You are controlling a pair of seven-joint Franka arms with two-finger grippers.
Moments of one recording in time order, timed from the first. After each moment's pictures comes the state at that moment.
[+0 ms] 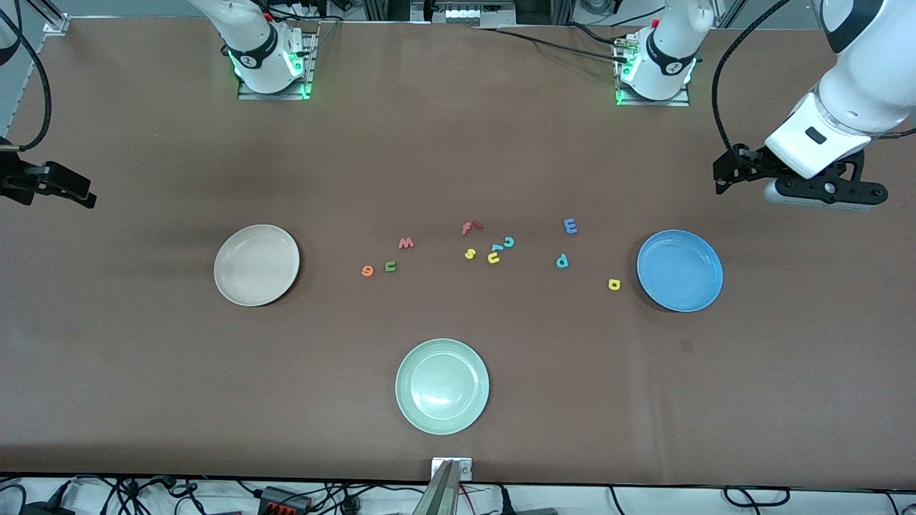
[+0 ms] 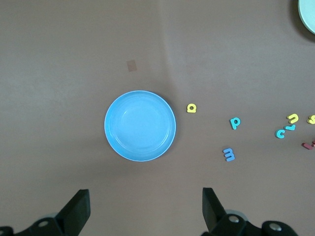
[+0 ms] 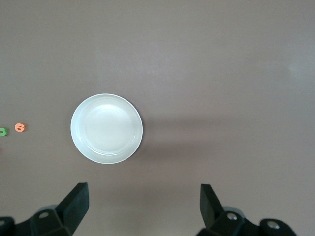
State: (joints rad) left arm -0.01 -0.04 -0.13 -1.76 0.02 1.72 -0.04; right arm 0.01 0.08 -0.11 -1.60 -0.03 1.67 -0.07
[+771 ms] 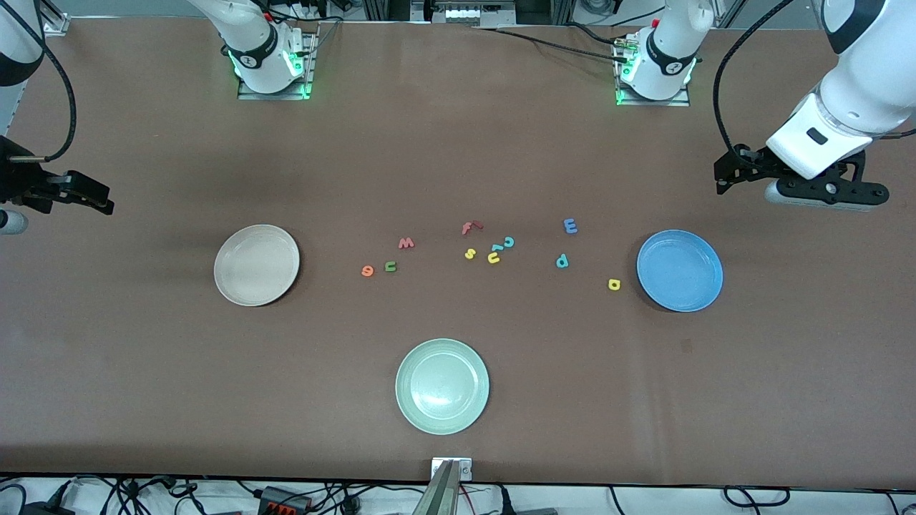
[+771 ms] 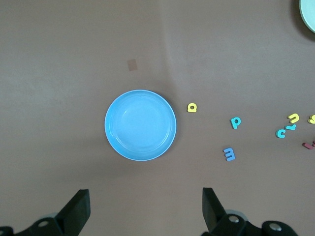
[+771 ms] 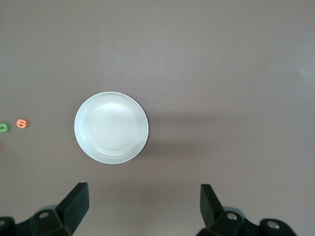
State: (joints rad) left arm -0.01 -0.03 -0.13 -1.76 0.02 1.72 -0.04; right arm 0.04 0.10 -0.11 -1.60 -0.03 1.68 -0.07
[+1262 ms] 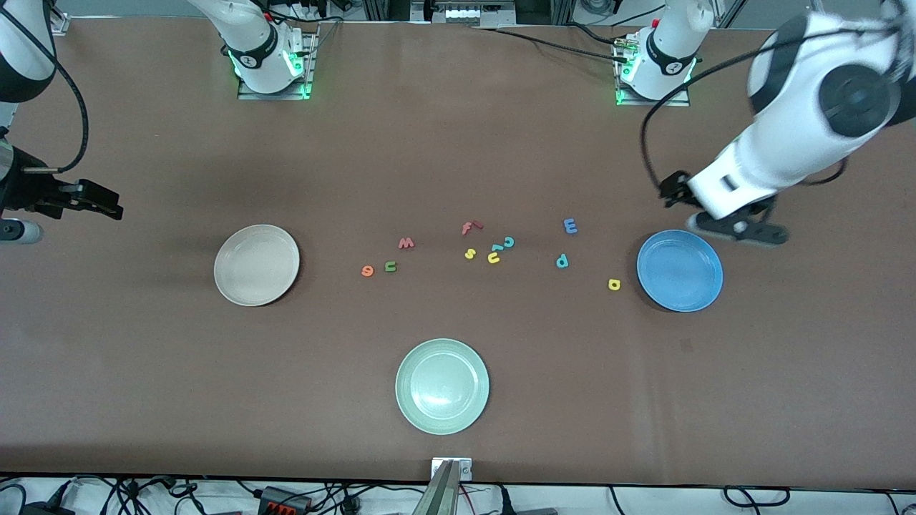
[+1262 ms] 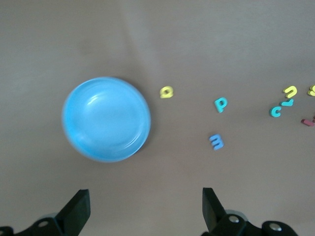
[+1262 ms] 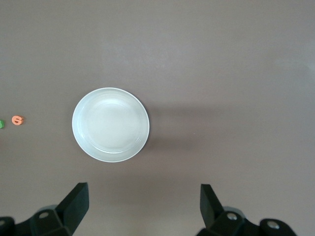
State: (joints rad) left arm -0.10 0.16 -0.17 -1.77 0.02 1.78 -0.04; right arm 0.05 0.14 -0.11 -1.60 -0.03 1.68 -0.07
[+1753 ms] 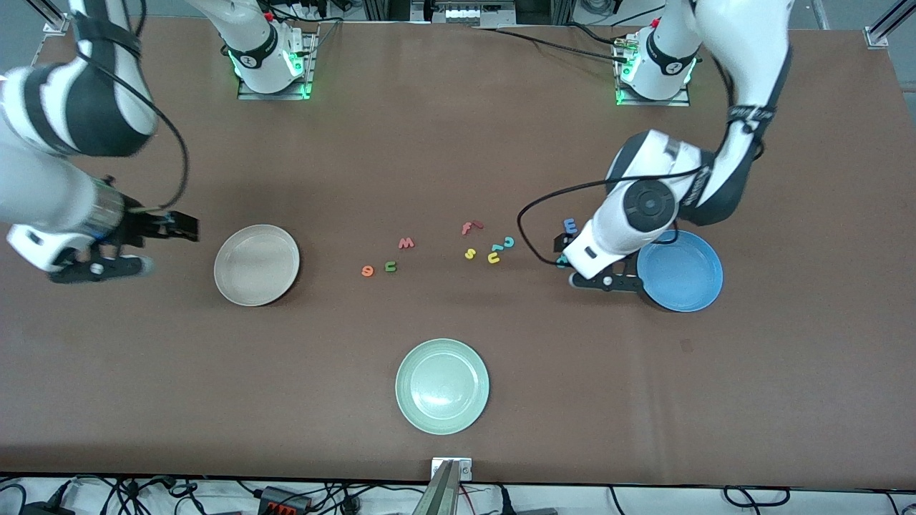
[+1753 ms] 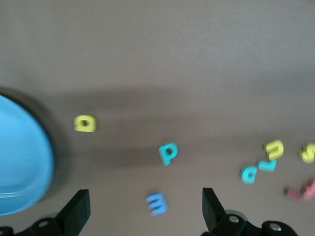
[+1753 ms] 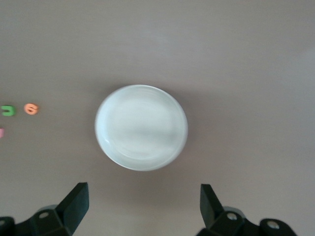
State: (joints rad) left arm -0.26 0.48 -0.18 -1.76 0.01 2.11 -0.44; right arm 0.19 0.29 -0.10 -1.62 0.01 1.77 -0.07
